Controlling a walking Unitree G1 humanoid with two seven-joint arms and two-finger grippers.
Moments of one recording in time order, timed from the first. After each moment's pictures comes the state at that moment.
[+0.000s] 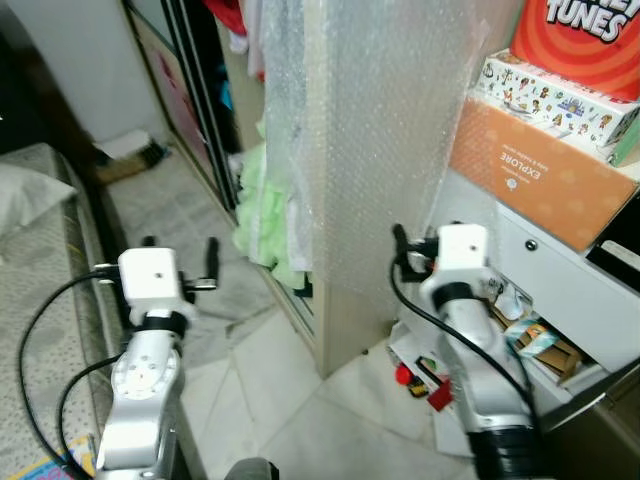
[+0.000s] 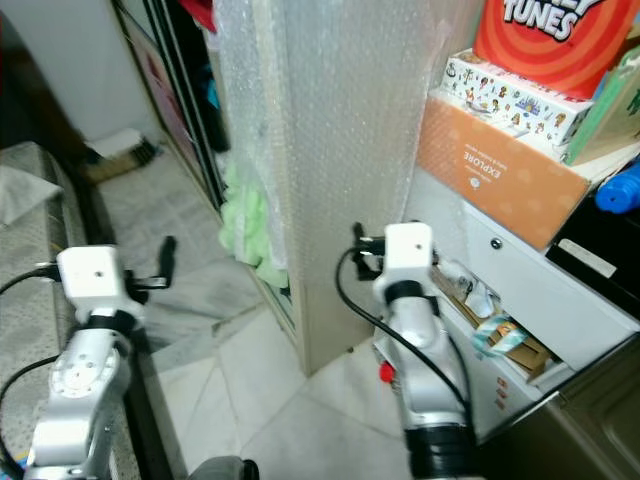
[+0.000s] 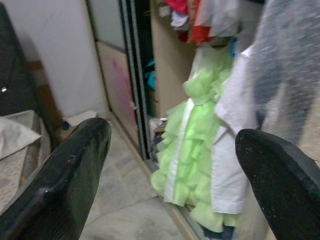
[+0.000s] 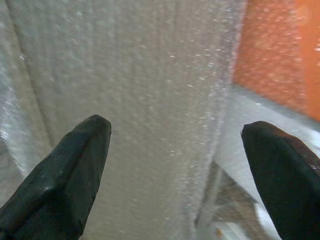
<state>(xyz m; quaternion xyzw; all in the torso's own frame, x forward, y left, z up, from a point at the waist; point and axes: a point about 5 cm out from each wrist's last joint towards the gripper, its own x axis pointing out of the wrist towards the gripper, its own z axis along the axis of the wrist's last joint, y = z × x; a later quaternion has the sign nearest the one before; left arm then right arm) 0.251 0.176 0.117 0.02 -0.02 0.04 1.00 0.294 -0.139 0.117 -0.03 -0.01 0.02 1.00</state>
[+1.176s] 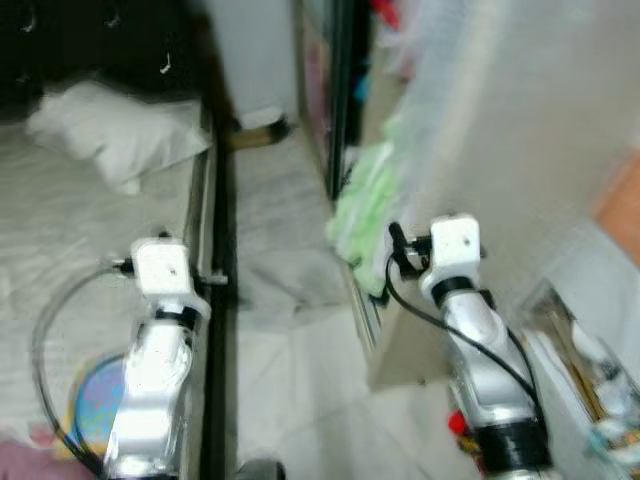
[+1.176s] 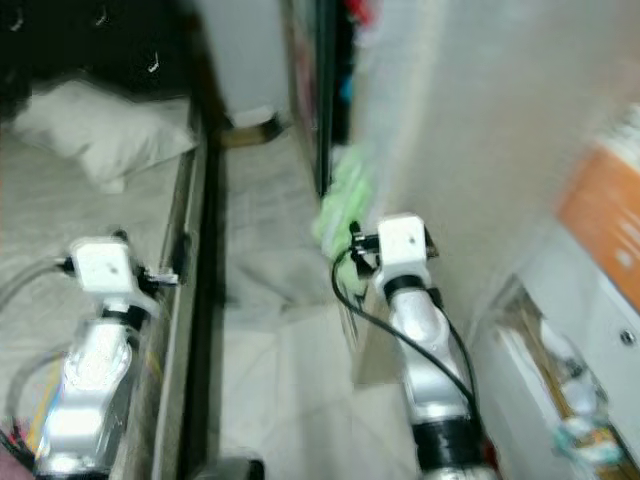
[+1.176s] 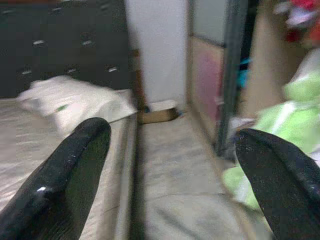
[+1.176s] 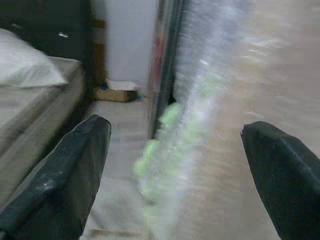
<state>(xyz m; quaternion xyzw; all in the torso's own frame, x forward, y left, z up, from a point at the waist) 0.256 0.172 0.117 0.02 -0.03 0.03 1.00 0.296 -0.136 0.119 -0.08 -0.01 0.05 1.00</state>
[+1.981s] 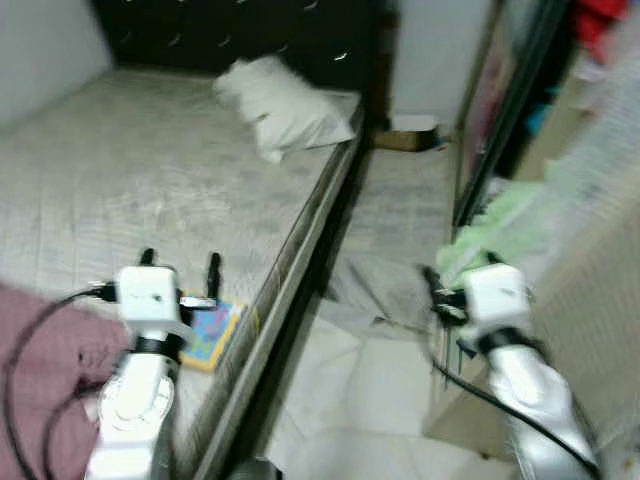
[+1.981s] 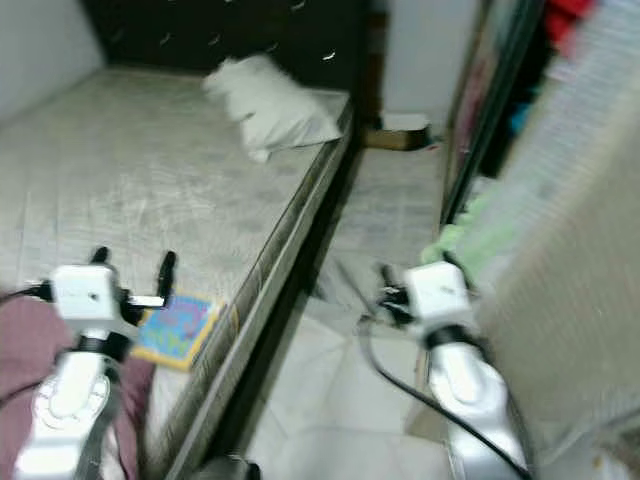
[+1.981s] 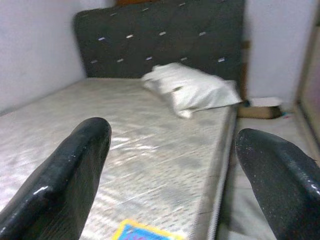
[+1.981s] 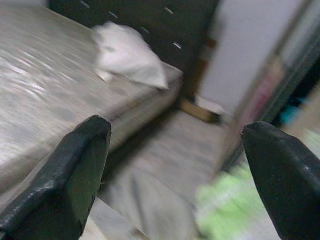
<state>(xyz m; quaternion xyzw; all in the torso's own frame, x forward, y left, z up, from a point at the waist) 0.225 0.176 0.120 0.04 -0.02 0.02 1.00 0.242 -0.172 0.115 -0.15 0.00 0.07 0.99</state>
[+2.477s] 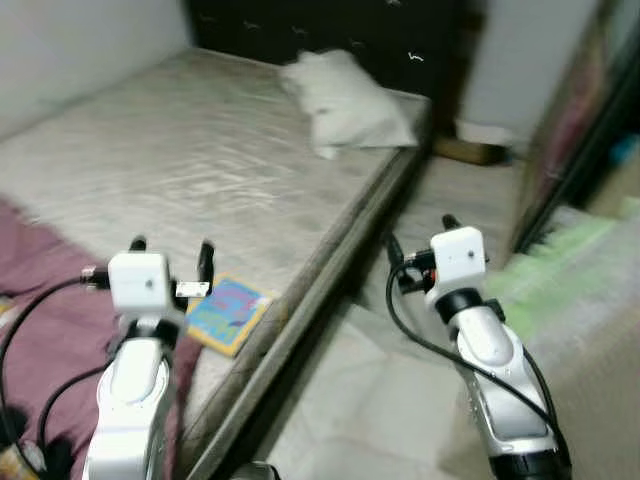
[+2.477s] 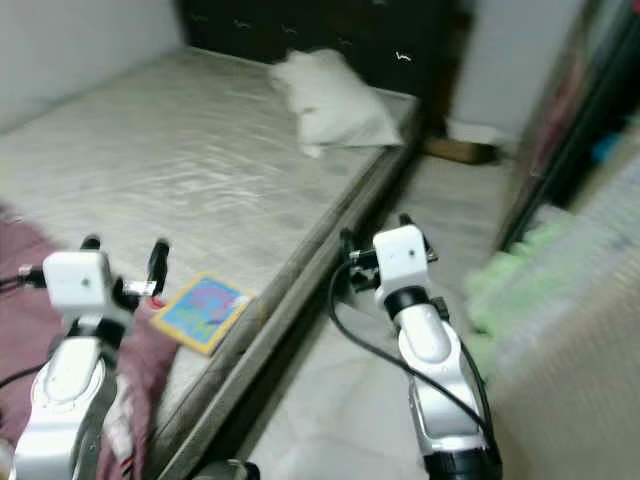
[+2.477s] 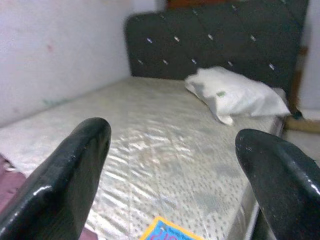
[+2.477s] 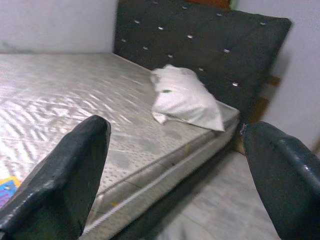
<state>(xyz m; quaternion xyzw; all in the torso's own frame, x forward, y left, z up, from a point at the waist) 0.236 0.173 0.129 0.03 -0.04 0.02 1.00 0.274 -0.147 0.127 -0.11 -0.03 0.09 0.99</state>
